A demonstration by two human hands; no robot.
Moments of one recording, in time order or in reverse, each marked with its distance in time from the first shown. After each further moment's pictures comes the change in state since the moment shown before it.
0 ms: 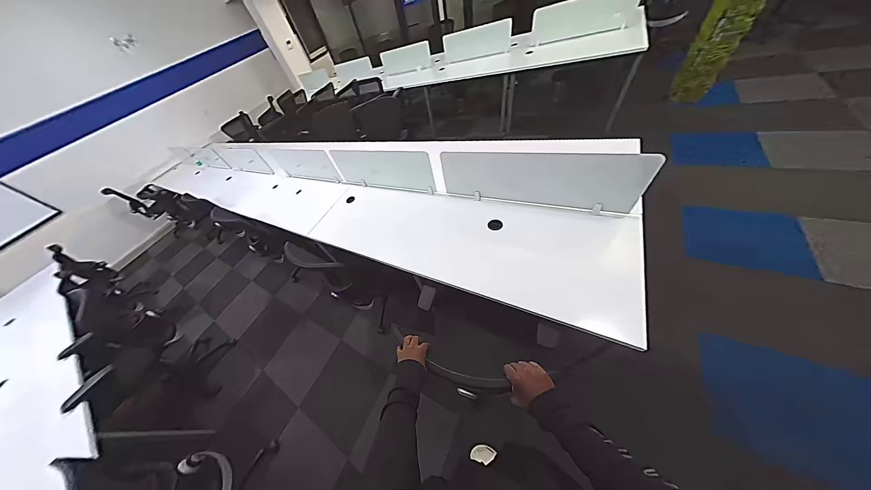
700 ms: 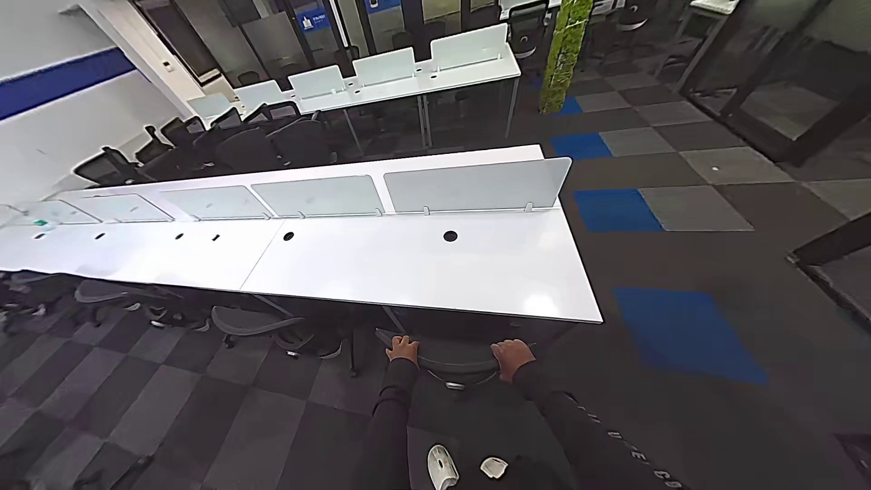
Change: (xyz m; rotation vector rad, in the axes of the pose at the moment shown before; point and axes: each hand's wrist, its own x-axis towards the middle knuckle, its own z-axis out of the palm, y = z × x) left_hand 0.110 0.005 -0.068 0.137 -0.031 0.213; right_hand 0.088 0.001 -0.038 0.042 -0.141 0.332
